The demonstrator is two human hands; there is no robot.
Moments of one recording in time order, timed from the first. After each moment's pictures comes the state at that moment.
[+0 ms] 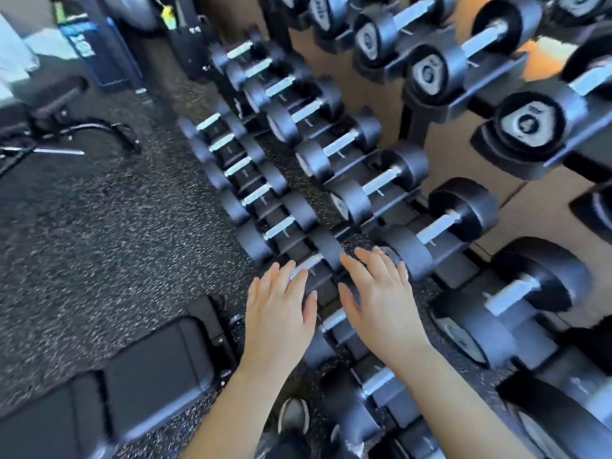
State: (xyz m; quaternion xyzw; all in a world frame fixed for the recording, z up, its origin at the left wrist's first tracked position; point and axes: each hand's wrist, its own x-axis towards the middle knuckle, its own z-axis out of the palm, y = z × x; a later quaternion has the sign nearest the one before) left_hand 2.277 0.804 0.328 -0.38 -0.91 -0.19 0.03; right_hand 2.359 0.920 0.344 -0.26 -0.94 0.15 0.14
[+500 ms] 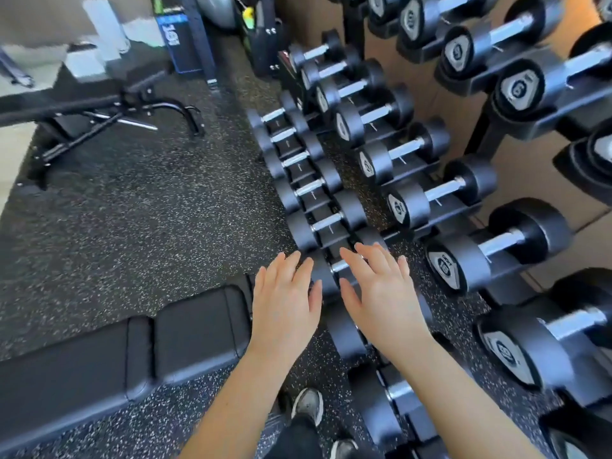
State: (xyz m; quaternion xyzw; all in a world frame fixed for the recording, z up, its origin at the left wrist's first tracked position) left_hand 2.272 0.701 0.333 -0.29 -0.94 -0.19 0.04; right_hand 2.334 0.824 0.350 -0.14 -0.97 0.15 0.17
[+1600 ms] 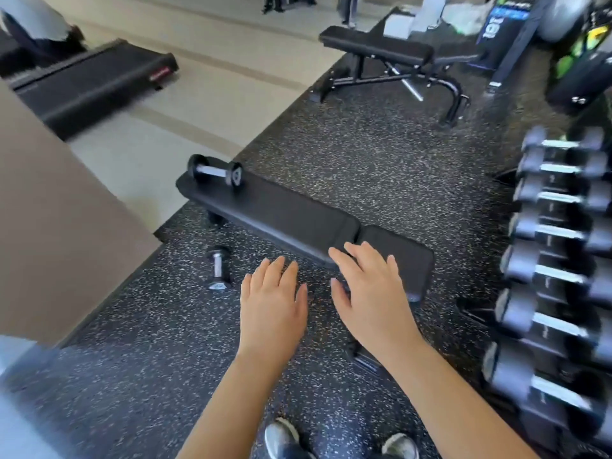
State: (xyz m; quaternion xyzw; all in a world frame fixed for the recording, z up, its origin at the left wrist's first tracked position) left_hand 2.502 0.290 0.323 0.18 -0.96 -0.18 0.11; right_hand 2.443 0.417 0.356 0.29 -0.94 0.20 0.01
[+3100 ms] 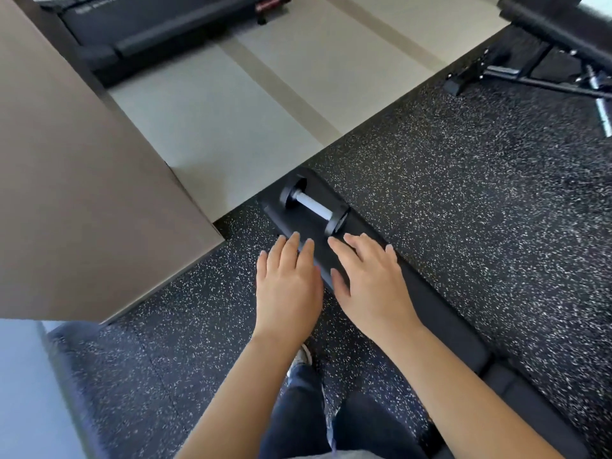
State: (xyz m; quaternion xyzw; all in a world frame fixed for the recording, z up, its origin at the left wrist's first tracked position) left_hand 2.222 -0.123 0.266 0.32 -0.93 -0.14 0.14; right_hand 2.136 -0.036 0.289 0.45 -0.87 0.18 -0.07
